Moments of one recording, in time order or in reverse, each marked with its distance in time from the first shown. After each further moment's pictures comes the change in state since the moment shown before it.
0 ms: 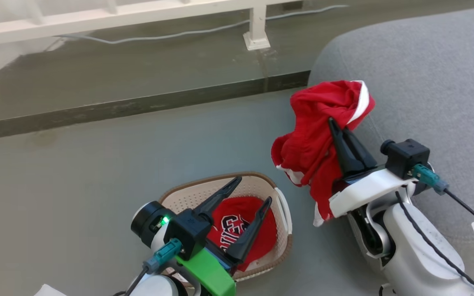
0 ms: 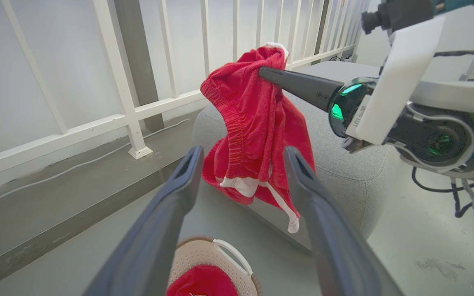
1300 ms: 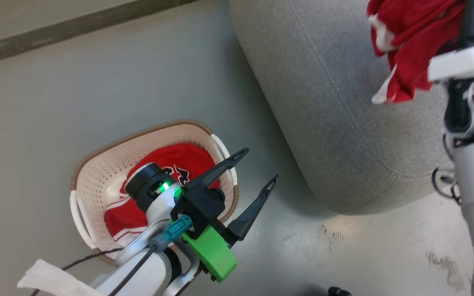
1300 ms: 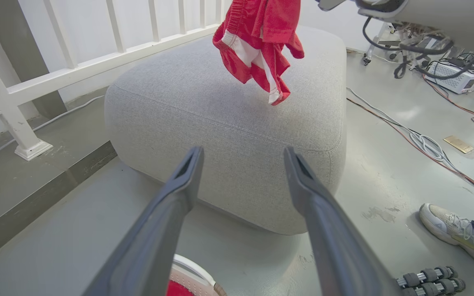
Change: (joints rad) left arm -0.139 0.057 -0.021 -0.098 0.070 -0.035 0.136; right arm -0.362 -0.066 -0.337 0.072 0.064 -0.044 -0.013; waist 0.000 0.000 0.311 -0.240
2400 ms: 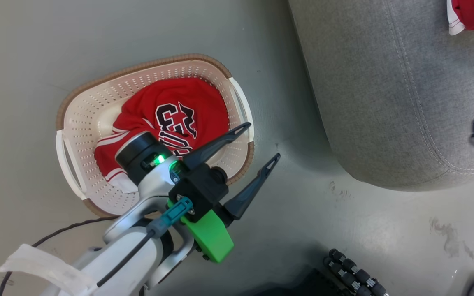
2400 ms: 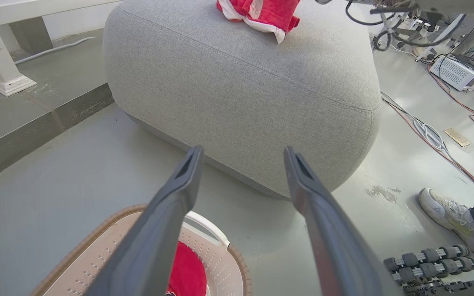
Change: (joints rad) left arm -0.122 0.039 -0.010 -0.053 0.022 -0.030 0.062; right arm -0.278 -0.050 -0.230 0.365 0.065 -0.027 -0.003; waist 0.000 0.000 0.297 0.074
